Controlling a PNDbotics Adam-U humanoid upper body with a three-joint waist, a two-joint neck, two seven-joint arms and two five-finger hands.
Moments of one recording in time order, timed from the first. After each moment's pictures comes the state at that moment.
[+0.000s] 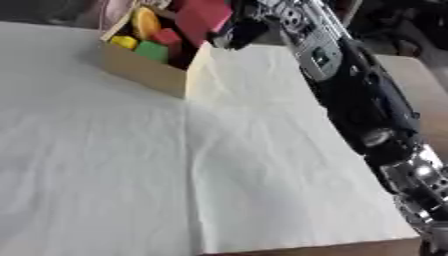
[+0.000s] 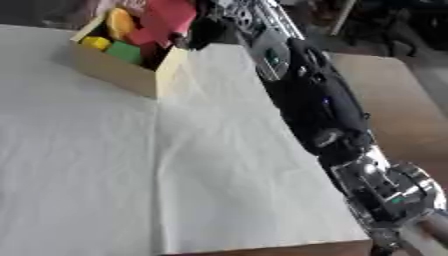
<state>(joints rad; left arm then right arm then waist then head) -0.33 0.36 0.01 -1.88 0.05 0.00 -0.20 -1.15 -0.39 0.17 -1.12 0.73 0.05 0.31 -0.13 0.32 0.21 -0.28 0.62</state>
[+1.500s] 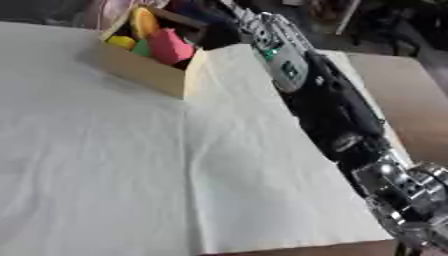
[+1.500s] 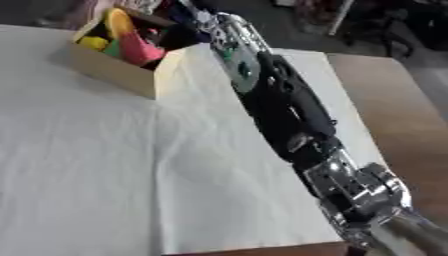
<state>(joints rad) -0.33 0.35 0.01 -1.88 0.05 0.00 -0.20 -1.02 -0.40 0.19 -1.29 0.56 0.01 0.13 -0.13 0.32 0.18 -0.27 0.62</state>
